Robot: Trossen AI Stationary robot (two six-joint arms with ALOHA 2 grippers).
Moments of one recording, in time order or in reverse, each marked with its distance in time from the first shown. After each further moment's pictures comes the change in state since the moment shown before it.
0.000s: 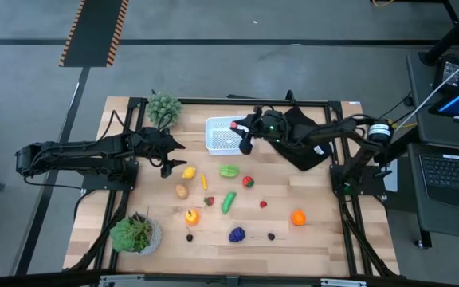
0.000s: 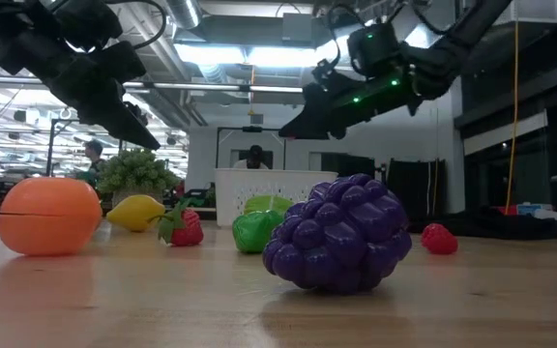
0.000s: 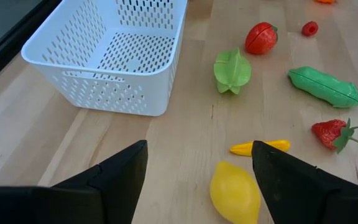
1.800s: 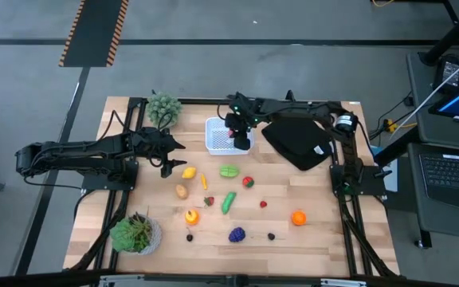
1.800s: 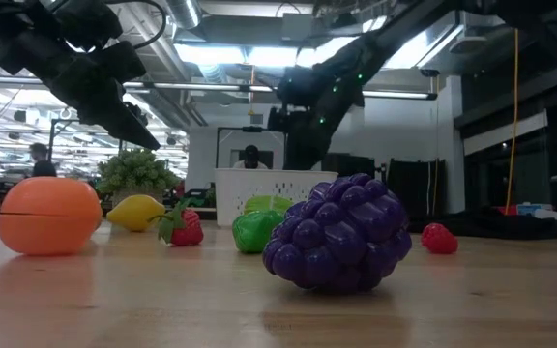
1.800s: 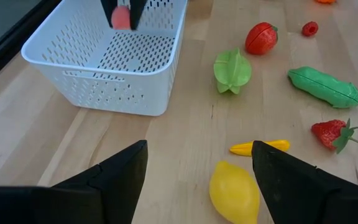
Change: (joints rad) left arm 0.000 0.000 0.000 -0.001 0.000 -0.003; right arm -0.101 0.344 0.658 -1.068 -0.249 -0.288
